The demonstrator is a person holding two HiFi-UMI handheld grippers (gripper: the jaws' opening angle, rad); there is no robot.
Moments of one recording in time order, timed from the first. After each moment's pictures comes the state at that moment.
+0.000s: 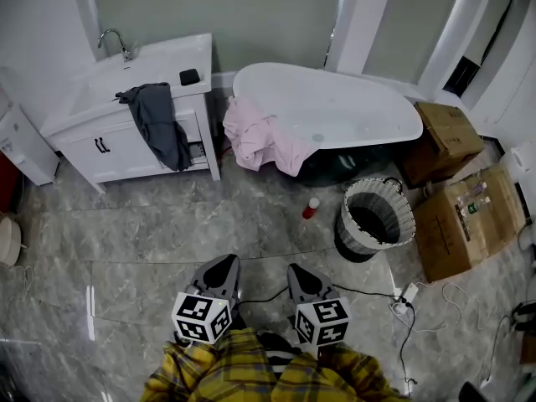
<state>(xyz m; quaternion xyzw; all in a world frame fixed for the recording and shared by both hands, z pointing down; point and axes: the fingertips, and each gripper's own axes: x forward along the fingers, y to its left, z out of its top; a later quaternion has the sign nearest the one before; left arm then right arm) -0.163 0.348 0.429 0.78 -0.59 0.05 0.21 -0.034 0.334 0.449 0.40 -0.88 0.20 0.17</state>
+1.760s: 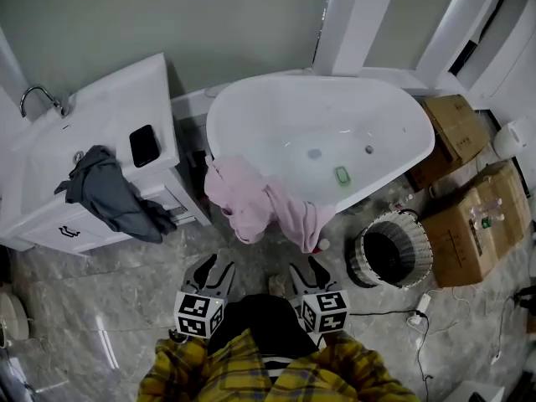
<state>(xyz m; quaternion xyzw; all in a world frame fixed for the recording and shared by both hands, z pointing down) -0.298 0.020 0.516 0.81 -0.52 0.18 0.21 -0.114 0.010 0.540 0.48 -0.82 0.24 0.20</state>
